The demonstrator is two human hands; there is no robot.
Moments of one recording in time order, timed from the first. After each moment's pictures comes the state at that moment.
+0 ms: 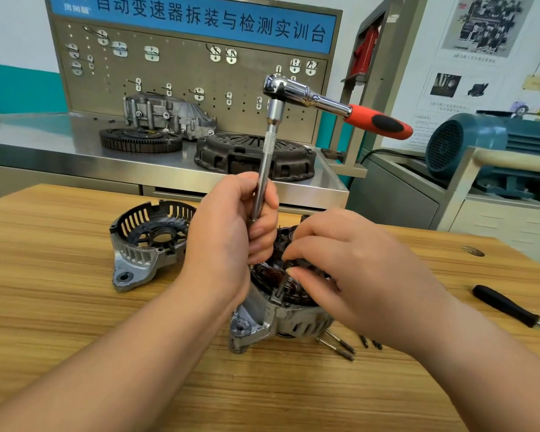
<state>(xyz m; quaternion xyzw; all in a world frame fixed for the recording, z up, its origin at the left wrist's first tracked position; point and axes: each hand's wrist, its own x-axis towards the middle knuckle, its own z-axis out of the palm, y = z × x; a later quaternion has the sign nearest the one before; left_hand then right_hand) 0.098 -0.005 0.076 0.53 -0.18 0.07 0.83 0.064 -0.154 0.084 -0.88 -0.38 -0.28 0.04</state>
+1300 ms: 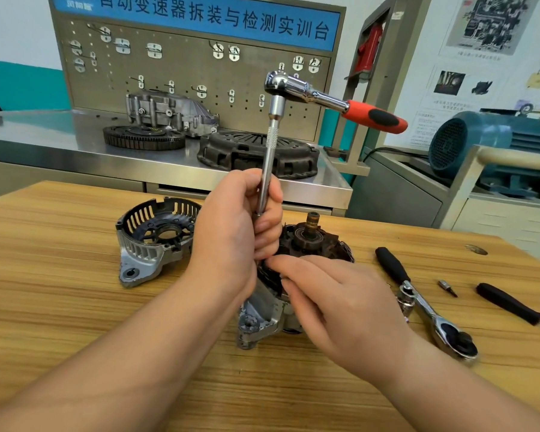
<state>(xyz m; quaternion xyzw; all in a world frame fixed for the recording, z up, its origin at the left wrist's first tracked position) 0.104 -0.002 0.074 0.50 -0.18 0.05 0.85 0.073 -0.145 0.027 -0.85 -0.36 -0.37 0.11</state>
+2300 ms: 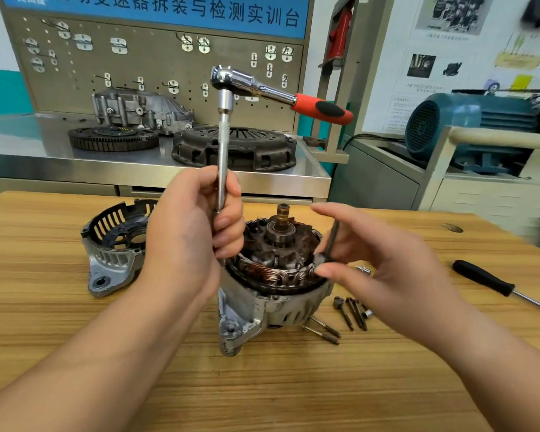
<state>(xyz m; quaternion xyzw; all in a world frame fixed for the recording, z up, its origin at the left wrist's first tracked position) 0.106 0.001 0.068 0.49 -0.19 0.05 0.85 0.066 -0.199 0.053 -0.86 -0.27 -0.25 0.34</state>
